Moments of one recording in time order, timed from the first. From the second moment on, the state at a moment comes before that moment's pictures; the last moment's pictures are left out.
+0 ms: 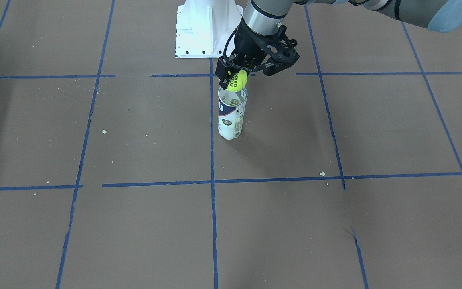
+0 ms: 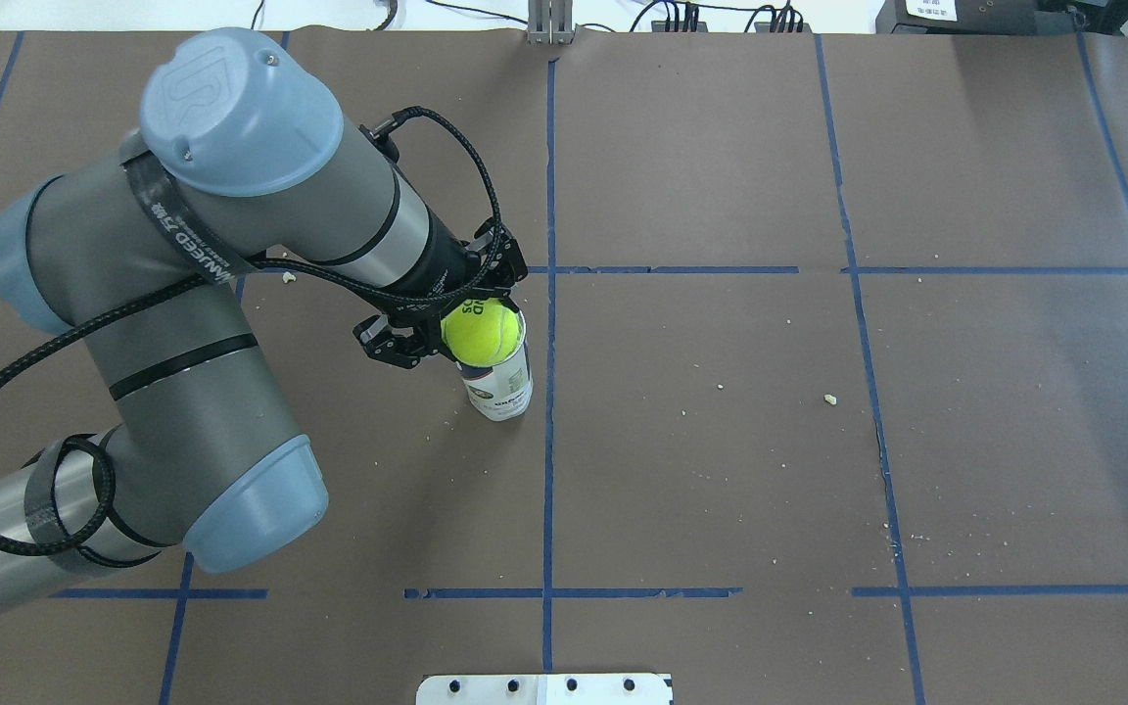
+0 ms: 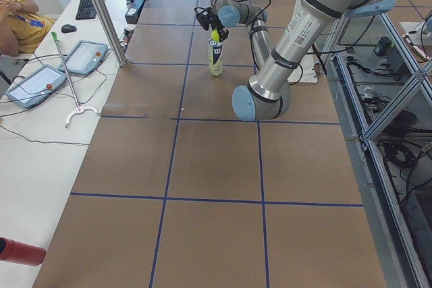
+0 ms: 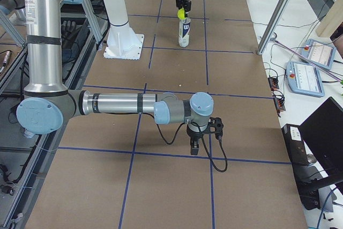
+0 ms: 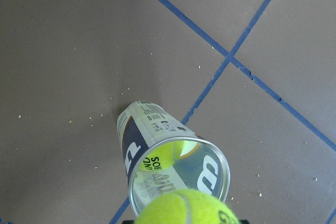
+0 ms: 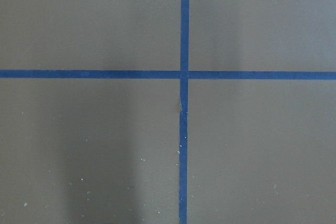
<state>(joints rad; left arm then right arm) -0.63 -2.29 -1.93 -1.49 -2.04 -1.85 1.46 -1.60 1.62 -1.49 2.30 0.16</state>
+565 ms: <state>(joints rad) -0.63 -2.30 -1.92 -1.50 -1.98 -1.84 1.46 -1.60 1.62 -1.49 2.30 0.16</state>
